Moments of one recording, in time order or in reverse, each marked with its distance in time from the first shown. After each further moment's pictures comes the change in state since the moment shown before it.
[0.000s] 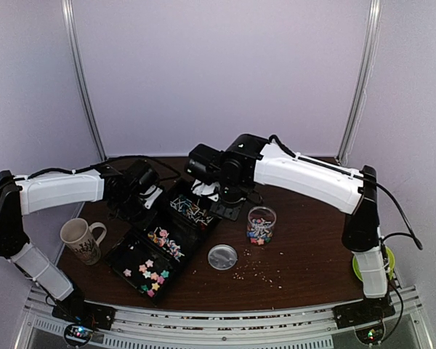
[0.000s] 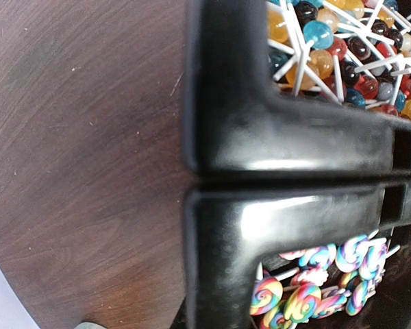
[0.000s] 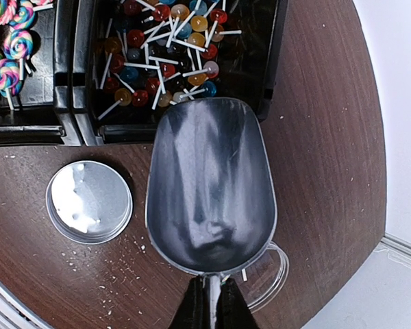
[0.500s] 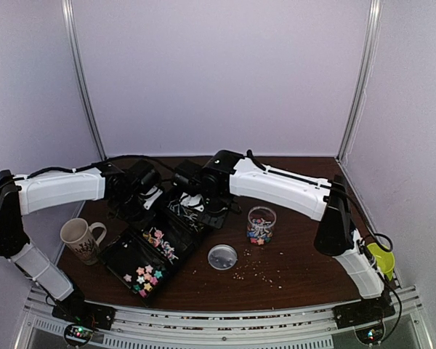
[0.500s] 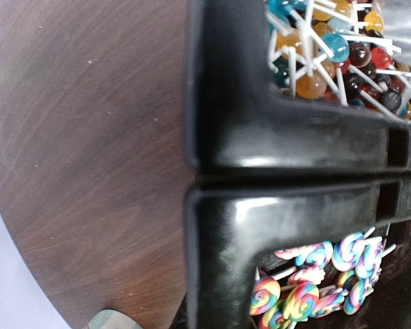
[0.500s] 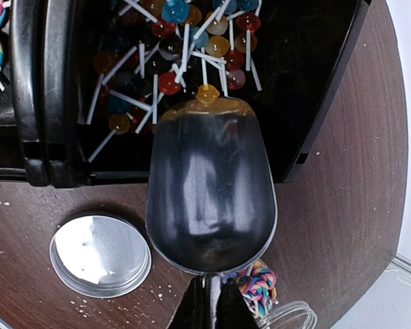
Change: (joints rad) left arm -0.029 0.003 0.031 -0.074 -0.077 0.029; right arm -0.003 0.207 0.152 0.016 -0.027 -0.021
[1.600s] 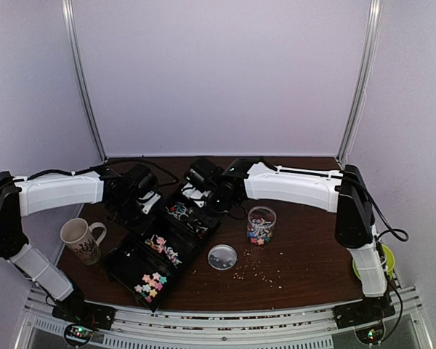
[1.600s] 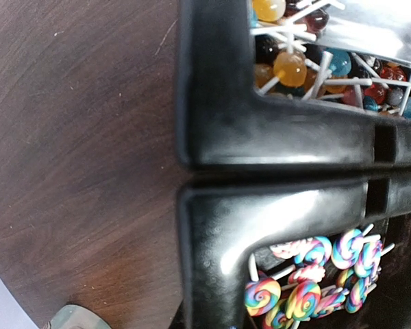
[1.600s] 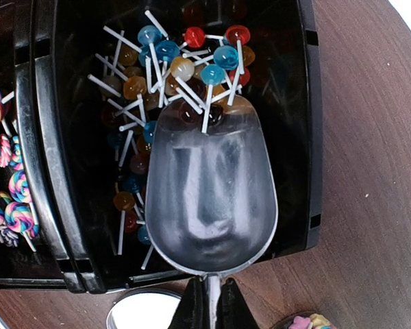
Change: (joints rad) left arm 0.019 -0.015 -0.048 0.018 0.121 -0.046; right arm -0.055 -0.152 -0.374 0.480 -0.237 0.138
